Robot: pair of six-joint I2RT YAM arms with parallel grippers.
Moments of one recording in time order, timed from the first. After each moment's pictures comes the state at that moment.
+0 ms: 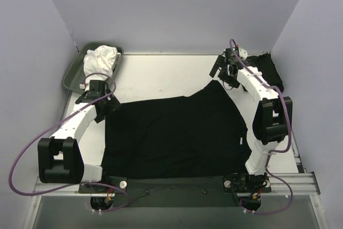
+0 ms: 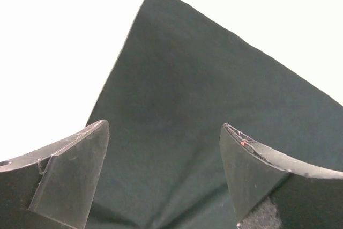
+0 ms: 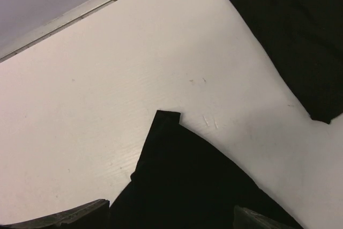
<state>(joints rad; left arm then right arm) -0.07 1.36 0.92 -0.59 -0.19 -0.69 0.18 1.83 1.50 -0.61 0.19 0.57</state>
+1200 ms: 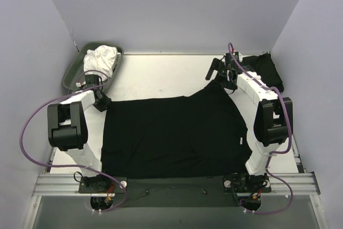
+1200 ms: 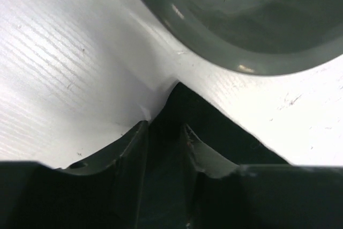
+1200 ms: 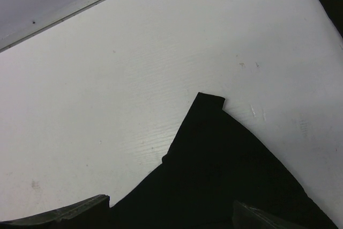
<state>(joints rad) 0.11 1.76 1.04 -0.36 -0.10 -0.71 0.17 1.82 1.40 -0.44 0.00 0.51</state>
